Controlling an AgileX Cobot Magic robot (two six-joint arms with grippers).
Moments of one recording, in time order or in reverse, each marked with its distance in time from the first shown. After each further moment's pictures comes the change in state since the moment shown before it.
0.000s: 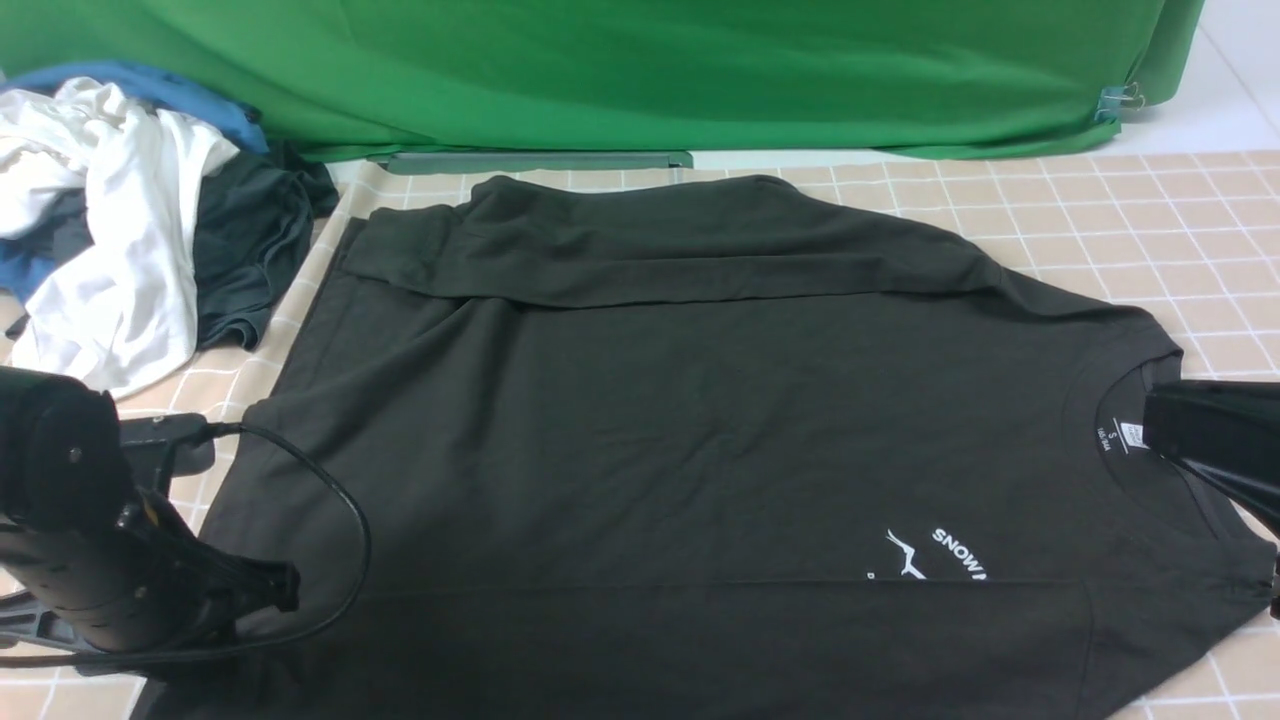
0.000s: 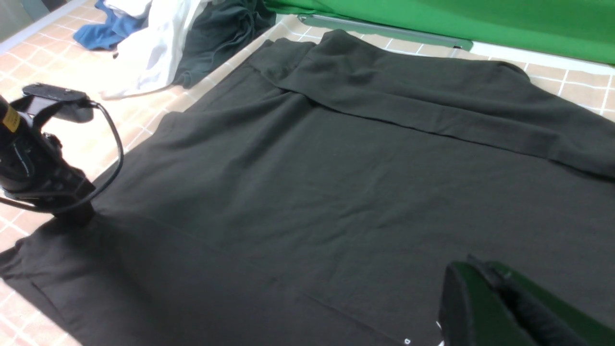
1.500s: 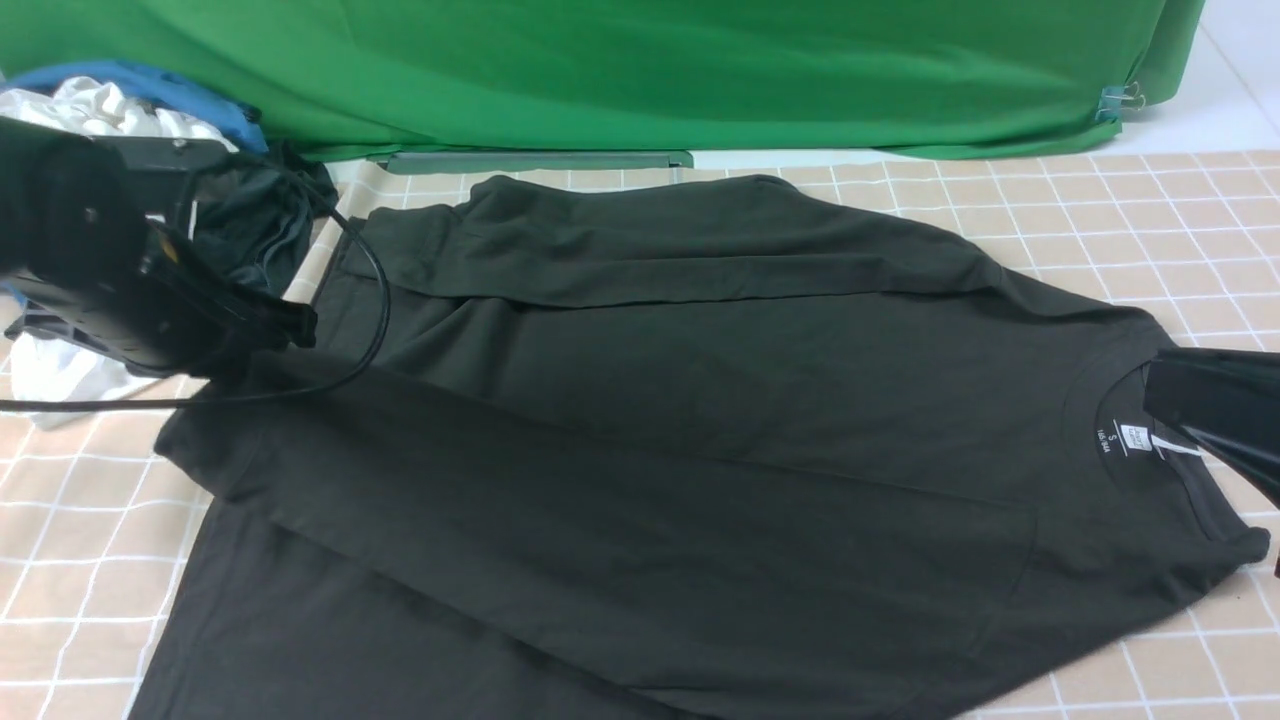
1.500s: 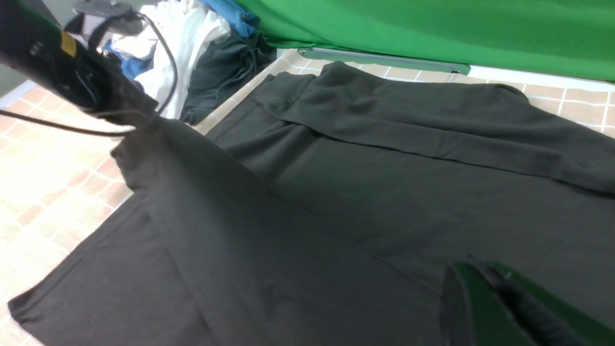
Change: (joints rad) right arm 0.000 0.000 0.000 0.001 -0.057 0.057; left arm 0.000 0.134 -0.415 0.114 -0.108 0.094
